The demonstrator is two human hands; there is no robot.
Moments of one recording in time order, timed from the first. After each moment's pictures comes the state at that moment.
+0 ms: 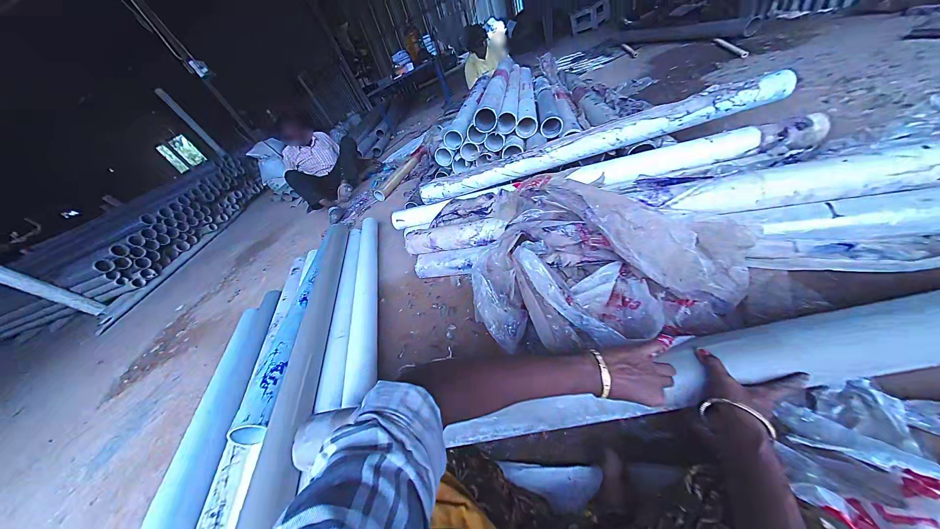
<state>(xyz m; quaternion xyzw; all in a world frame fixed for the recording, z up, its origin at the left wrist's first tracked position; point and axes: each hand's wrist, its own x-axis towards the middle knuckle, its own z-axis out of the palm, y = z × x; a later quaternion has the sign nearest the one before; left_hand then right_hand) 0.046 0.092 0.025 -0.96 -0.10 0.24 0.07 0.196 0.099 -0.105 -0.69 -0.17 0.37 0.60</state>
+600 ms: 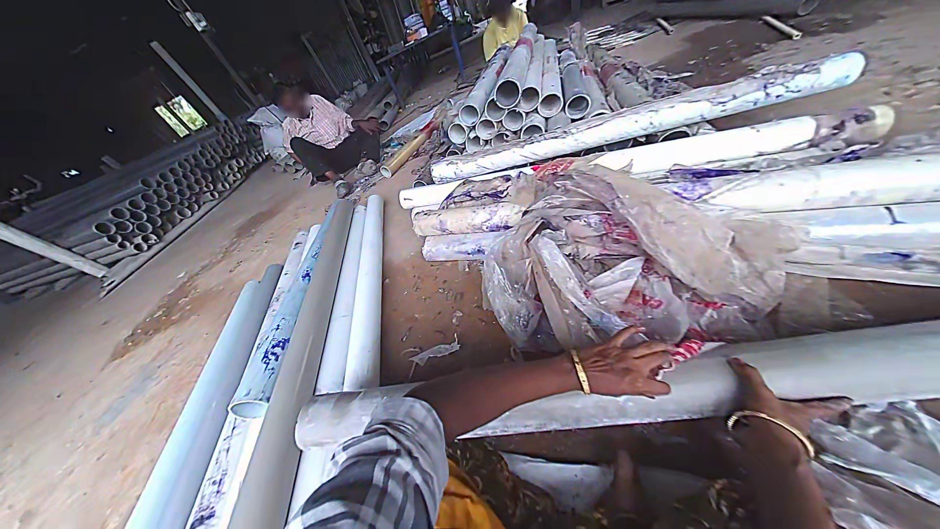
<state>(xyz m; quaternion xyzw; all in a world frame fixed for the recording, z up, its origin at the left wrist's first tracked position) -0.014 0.101 -0.025 -0.98 -0.18 -0.07 0.00 0.189 0.099 -0.098 -0.72 -0.16 0.36 0.58</state>
